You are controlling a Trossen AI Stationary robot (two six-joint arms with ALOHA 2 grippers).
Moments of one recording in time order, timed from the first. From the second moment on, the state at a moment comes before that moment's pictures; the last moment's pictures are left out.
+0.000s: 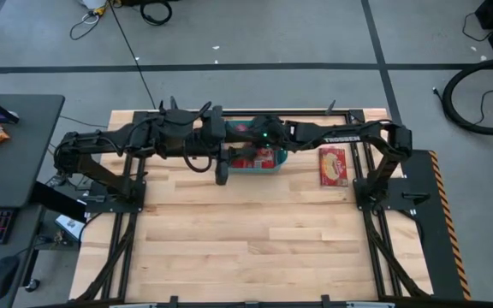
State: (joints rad) left arm -0.06 1.46 1.71 -0.39 -0.18 -0.06; right arm -0.25 1.73 1.28 -0.24 0.32 0.29
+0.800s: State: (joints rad) left arm -0.05 1.46 1.71 -0.44 -0.18 -0.06; right arm -0.38 1.71 1.28 -0.61 0.29 0.58
